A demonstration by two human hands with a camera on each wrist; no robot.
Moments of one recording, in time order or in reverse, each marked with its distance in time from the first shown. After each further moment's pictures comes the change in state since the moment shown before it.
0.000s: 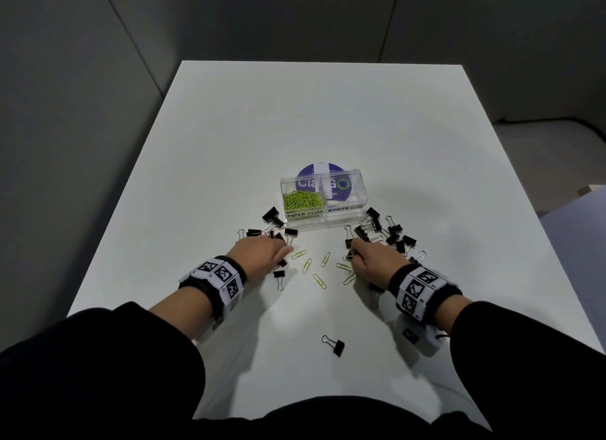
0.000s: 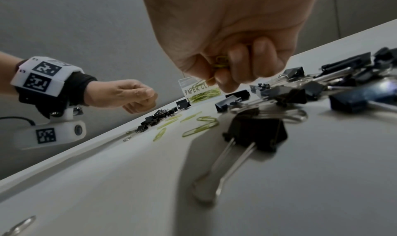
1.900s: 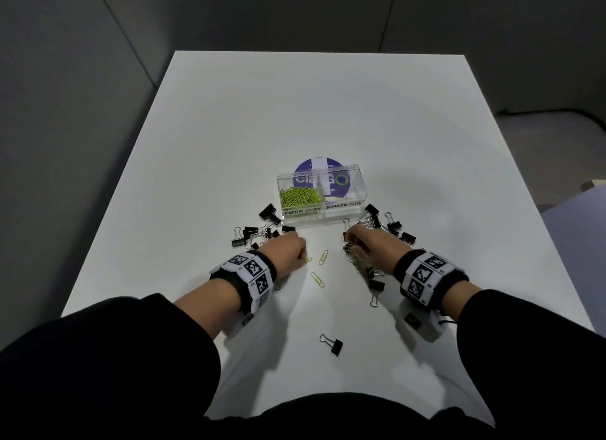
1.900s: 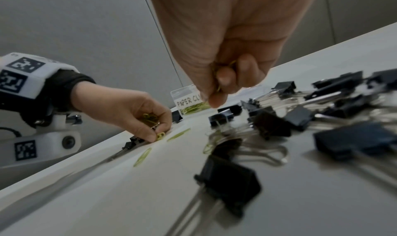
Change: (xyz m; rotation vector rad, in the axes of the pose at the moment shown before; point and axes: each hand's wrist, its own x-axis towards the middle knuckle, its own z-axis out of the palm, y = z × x) left_hand 0.030 0.036 0.006 -0.153 -0.127 -0.009; right_hand 0.011 0.013 -0.014 0.084 -0.031 -0.088
